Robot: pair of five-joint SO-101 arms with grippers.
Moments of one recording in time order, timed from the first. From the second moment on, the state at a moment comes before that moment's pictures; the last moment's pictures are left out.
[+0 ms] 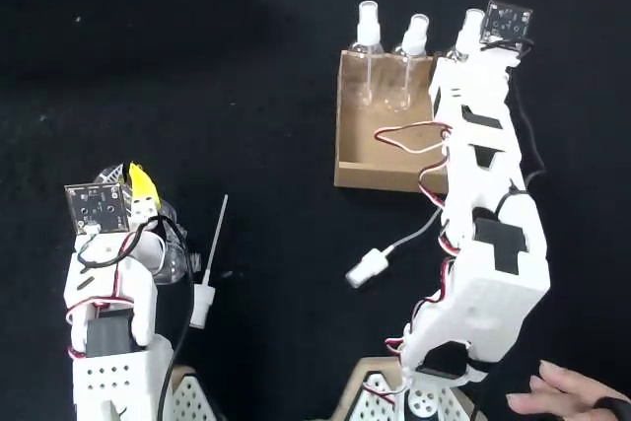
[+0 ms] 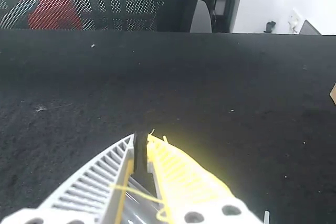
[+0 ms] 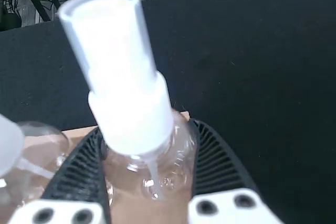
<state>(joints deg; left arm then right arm) -12.5 -101.4 96.9 28.1 -2.7 13.5 20.4 16.3 1.9 -0.9</state>
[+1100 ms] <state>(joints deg) -12.5 -101.4 96.9 28.1 -2.7 12.0 20.4 16.3 2.7 -0.9</state>
